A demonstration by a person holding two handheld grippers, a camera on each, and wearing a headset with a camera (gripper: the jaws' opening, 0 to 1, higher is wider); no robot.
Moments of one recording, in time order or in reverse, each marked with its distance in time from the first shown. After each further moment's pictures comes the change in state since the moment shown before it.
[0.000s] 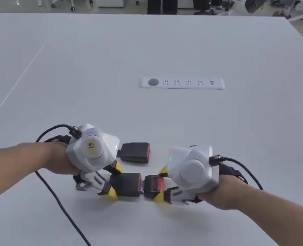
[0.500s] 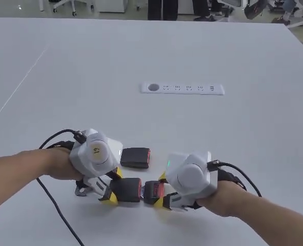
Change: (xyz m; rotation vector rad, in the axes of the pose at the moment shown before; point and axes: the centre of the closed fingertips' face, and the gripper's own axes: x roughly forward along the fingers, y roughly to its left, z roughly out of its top) left arm 0.001 0.002 0.001 -0.032 0.028 0.005; right arm 0.001 -0.002 0.001 0.029 0.022 -0.001
